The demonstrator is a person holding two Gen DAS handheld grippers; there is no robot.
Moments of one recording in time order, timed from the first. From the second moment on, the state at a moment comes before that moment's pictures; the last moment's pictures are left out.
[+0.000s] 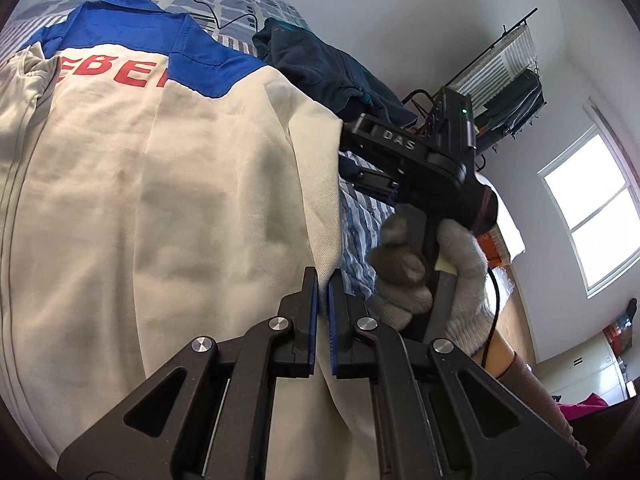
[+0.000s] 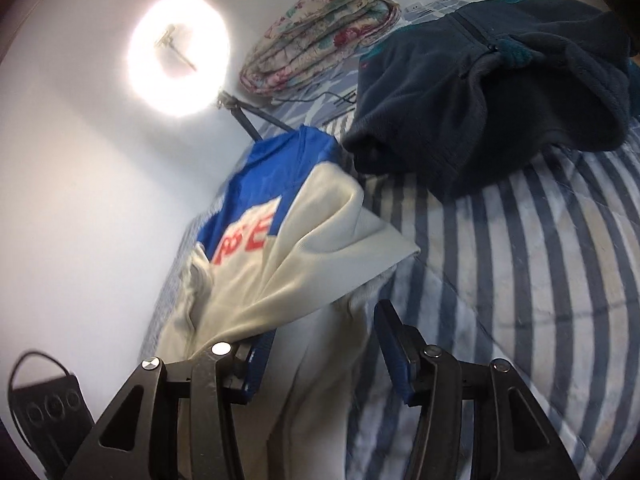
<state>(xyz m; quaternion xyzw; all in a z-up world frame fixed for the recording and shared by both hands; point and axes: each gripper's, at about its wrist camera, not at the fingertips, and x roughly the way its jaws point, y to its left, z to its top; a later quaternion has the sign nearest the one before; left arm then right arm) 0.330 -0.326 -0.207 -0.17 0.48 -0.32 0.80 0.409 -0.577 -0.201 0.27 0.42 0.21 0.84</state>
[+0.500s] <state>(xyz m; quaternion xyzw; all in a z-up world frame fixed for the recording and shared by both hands) 0.329 -0.318 -0.212 -0.17 0.48 -0.33 0.79 0.428 -0.580 -0.206 0.29 0.41 0.20 0.84</state>
